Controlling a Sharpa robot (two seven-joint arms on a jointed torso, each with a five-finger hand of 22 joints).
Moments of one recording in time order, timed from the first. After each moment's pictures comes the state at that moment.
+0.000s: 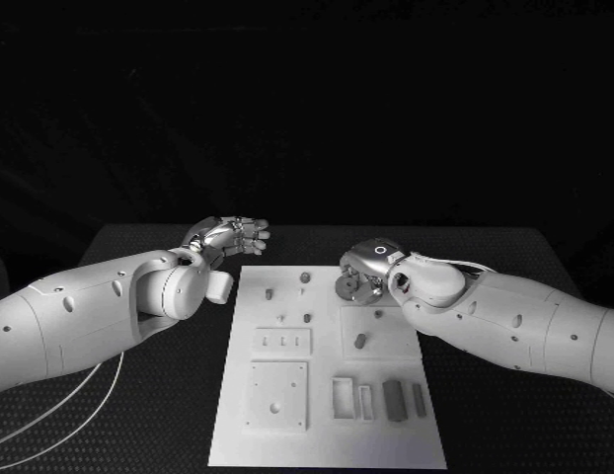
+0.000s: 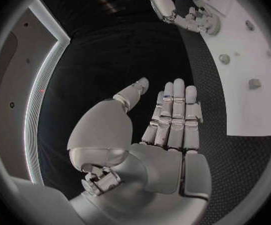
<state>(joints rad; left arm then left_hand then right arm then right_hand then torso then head) 1.28 -0.71 -0.13 1.25 0.04 -0.28 0.28 1.09 -0.09 0.52 -0.23 0.10 0.79 0.18 0.36 0.45 1.15 0.11 0.17 0.13 0.99 0.07 0.56 0.58 0.04 0.78 -0.03 0.52 1.31 1.22 -0.51 -0.14 1.14 -1.83 -0.32 -0.13 1.08 -0.19 0.88 -0.29 0.05 0.99 0.14 0.35 0.42 1.29 0.08 0.18 0.18 1.27 -0.05 0.78 0.77 0.22 1.03 0.06 0.73 1.29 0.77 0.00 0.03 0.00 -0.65</state>
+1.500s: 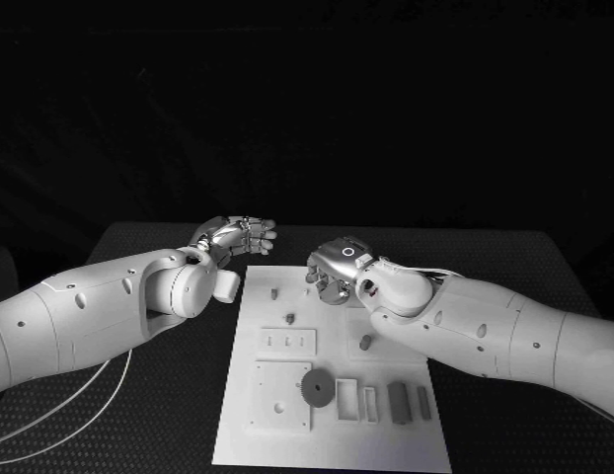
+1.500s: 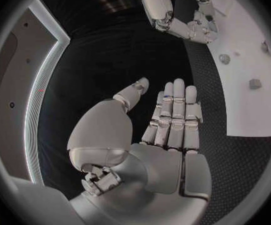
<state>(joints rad) 1.28 -0.70 -0.13 1.24 0.04 -0.29 0.28 1.09 -0.09 0.52 -0.23 0.10 0.79 0.18 0.36 0.45 1.15 0.11 0.16 0.13 0.99 0.07 0.56 0.58 0.04 0.78 -0.03 0.52 1.31 1.21 -0.40 -0.13 1.13 -1.89 -0.41 -0.16 1.09 -0.19 0.91 -0.28 0.05 1.08 0.09 0.39 0.49 1.38 0.03 0.18 0.31 1.29 -0.08 0.78 0.77 0.27 1.04 0.05 0.73 1.29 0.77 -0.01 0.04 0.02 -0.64</state>
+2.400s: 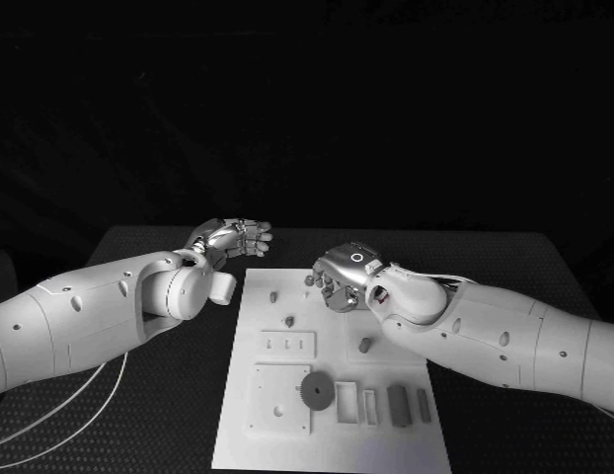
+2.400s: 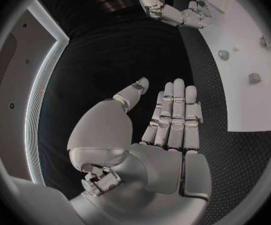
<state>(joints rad) 1.28 -0.71 -0.13 1.23 0.04 -0.29 0.28 1.09 -0.09 0.52 -0.23 0.10 0.79 0.18 0.36 0.45 1.15 0.11 0.16 0.13 0.99 0.07 0.56 0.58 0.04 0.78 -0.03 0.52 1.31 1.22 -0.47 -0.13 1.23 -1.87 -0.42 -0.16 1.09 -0.20 0.91 -0.28 0.05 1.08 0.09 0.39 0.49 1.38 0.03 0.17 0.32 1.29 -0.08 0.78 0.77 0.27 1.04 0.05 0.74 1.29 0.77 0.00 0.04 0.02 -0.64</state>
